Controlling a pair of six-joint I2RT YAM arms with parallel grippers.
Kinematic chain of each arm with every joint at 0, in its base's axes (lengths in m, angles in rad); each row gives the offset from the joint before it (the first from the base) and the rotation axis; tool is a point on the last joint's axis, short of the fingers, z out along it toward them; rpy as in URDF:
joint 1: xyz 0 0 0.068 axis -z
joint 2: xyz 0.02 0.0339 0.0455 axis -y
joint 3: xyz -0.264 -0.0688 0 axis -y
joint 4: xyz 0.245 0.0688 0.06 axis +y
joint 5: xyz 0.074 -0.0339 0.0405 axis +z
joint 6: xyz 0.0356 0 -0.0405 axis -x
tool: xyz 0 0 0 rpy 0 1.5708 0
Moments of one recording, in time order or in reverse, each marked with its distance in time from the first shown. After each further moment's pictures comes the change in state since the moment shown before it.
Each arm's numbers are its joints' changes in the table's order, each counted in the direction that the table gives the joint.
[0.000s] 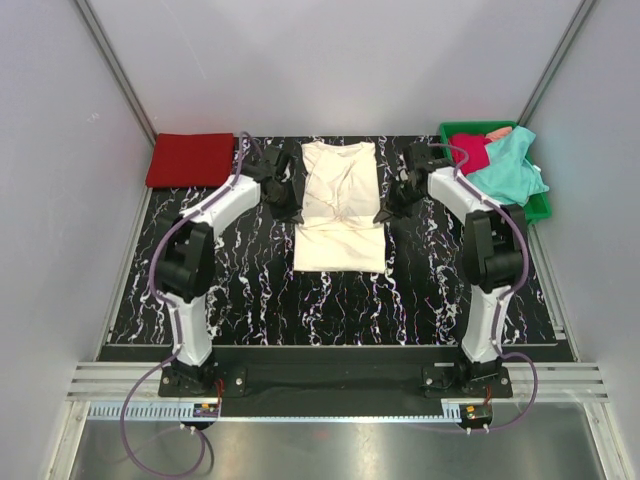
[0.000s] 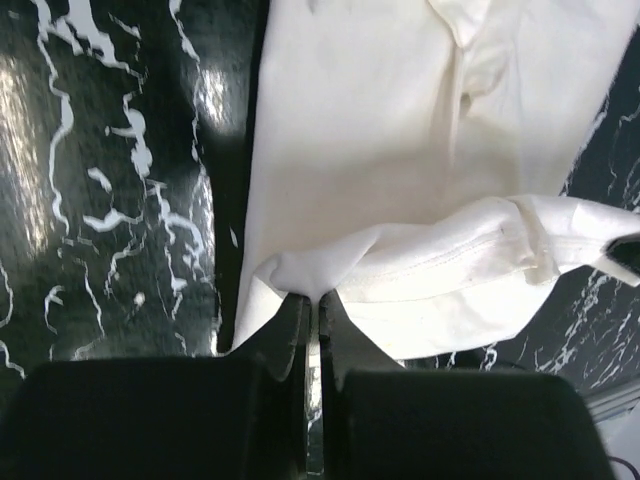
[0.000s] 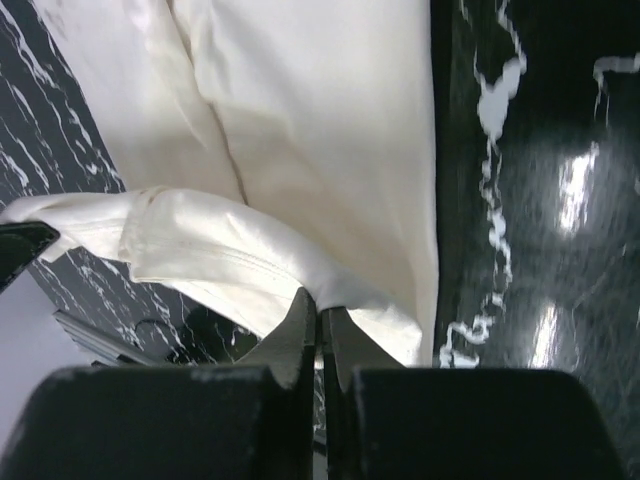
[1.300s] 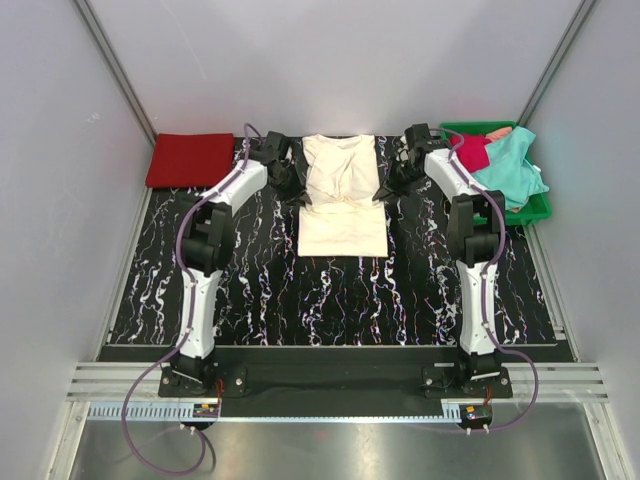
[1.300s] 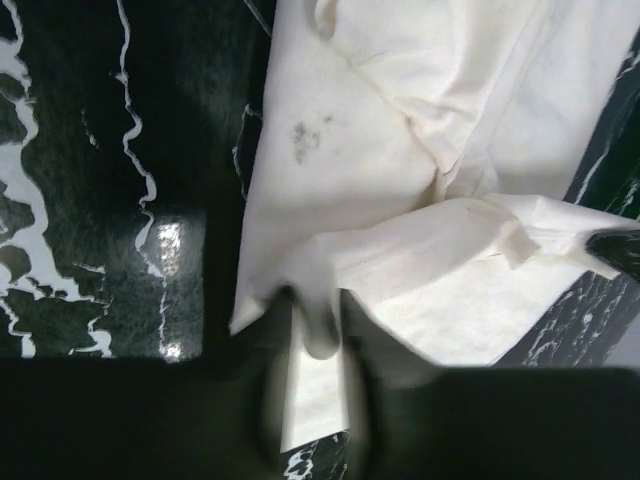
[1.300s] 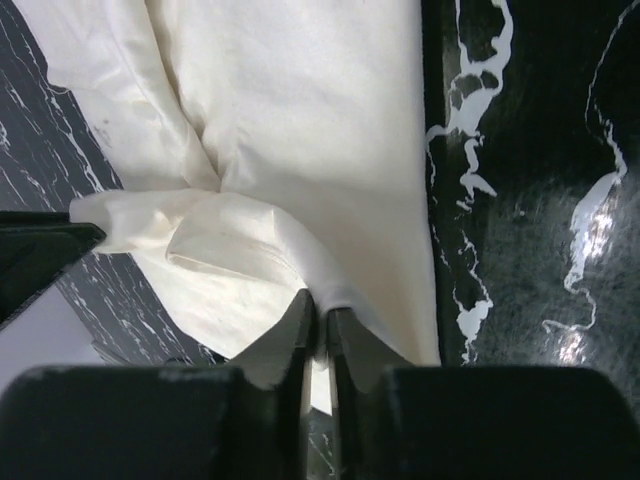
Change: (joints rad) left arm -0.083 -0.349 0.369 0.005 -0.116 0.020; right arm 0.074 -0.386 0.514 0.117 0.075 0.039
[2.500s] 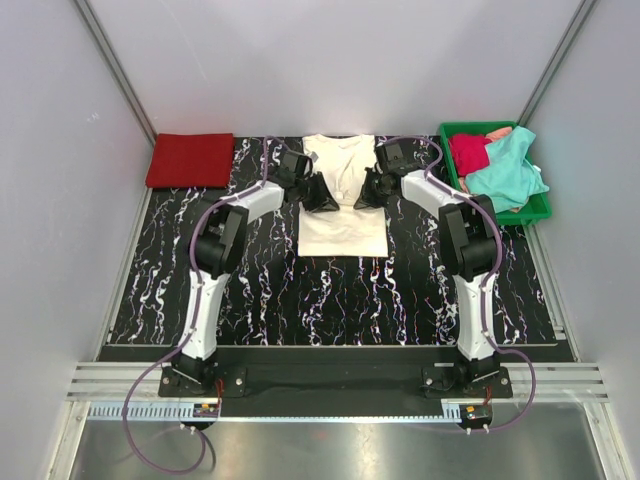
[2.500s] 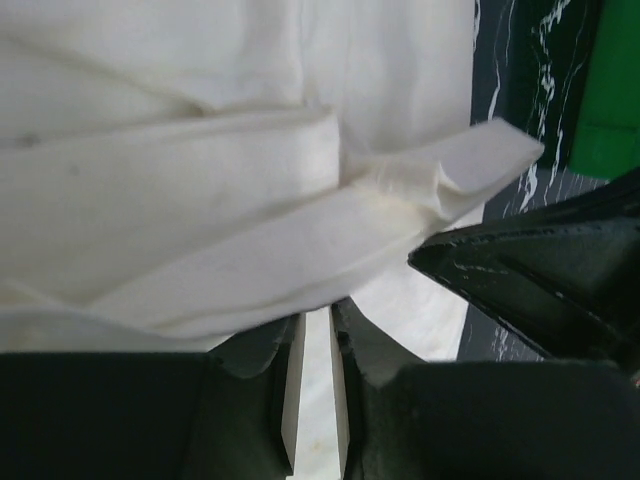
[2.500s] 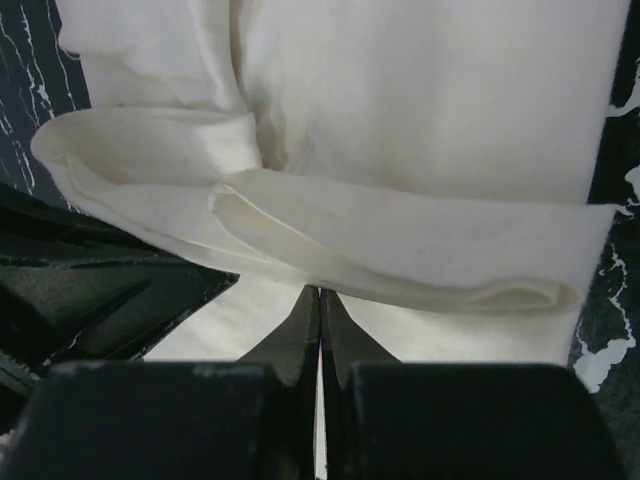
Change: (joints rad) left arm 0.093 0.008 -0.237 -0.489 -0.159 0.023; right arm -0.169 0.164 -0.352 -0.389 -0.198 -0.068
